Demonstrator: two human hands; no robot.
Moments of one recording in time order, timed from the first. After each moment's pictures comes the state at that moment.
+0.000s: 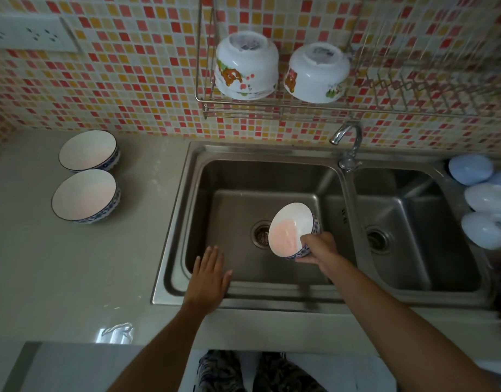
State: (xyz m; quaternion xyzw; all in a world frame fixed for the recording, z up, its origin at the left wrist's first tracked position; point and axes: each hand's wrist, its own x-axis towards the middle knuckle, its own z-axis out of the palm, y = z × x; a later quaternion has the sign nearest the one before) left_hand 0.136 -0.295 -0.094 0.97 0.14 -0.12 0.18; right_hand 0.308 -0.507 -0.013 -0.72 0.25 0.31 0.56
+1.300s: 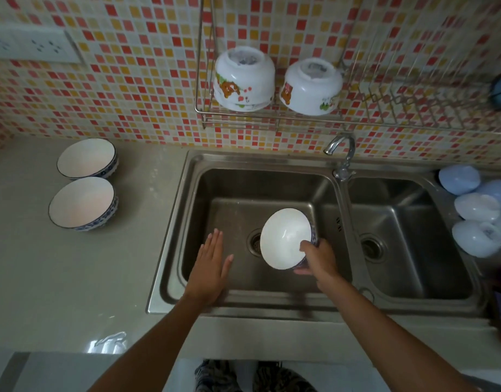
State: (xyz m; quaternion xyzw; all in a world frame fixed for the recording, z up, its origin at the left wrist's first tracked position) left_hand 0.169 -0.297 -0.059 0.95 0.15 -0.02 0.28; right_hand 0.295 -0.515 -0.013 -0.75 0.21 0.24 0.57
